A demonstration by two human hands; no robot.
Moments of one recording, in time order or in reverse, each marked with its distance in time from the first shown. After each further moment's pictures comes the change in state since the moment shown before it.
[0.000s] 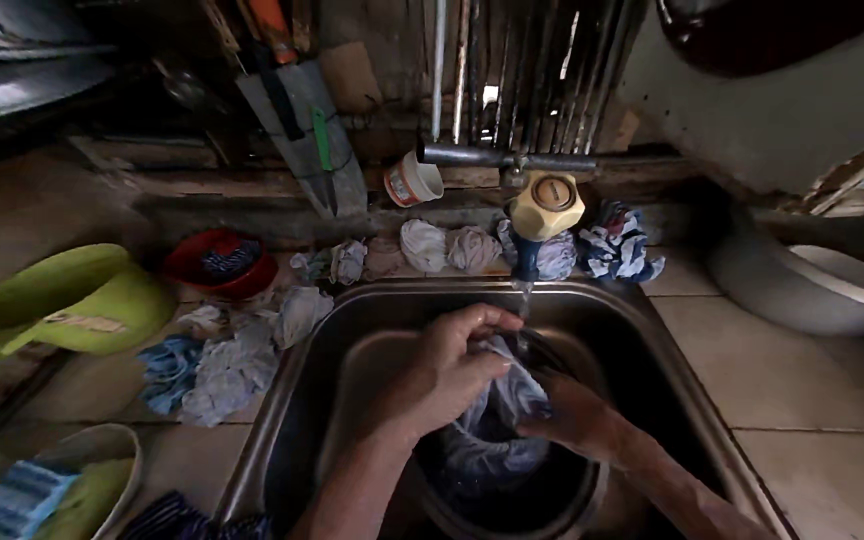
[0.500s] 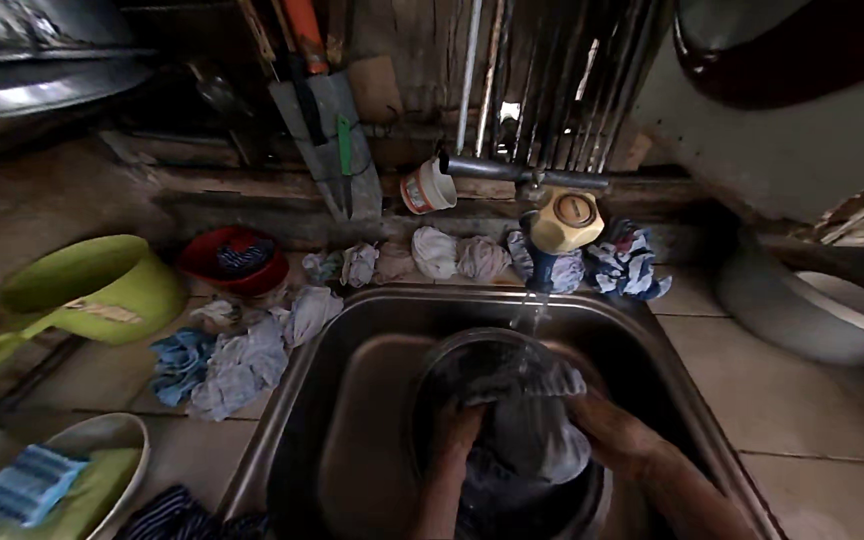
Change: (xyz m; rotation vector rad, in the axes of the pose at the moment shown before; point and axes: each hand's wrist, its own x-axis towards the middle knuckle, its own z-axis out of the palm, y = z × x) left_hand 0.012 -0.182 0.094 -0.098 0.370 -0.683; right_hand -0.016 0.001 0.005 0.919 0.145 0.053
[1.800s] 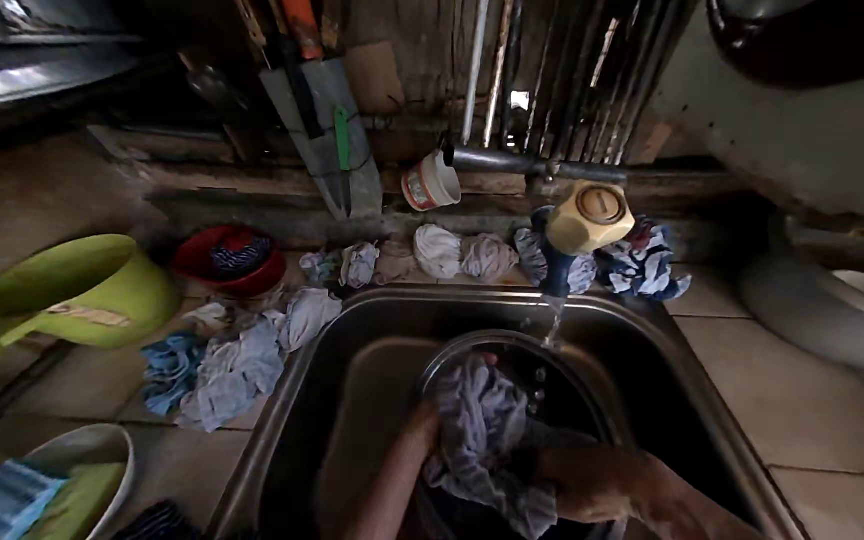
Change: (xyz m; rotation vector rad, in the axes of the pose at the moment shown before) left_hand -0.003 0.034 -0.065 -0.195 -0.378 0.370; right_hand 0.028 0.012 0.012 -1.309 -0.836 -0.038
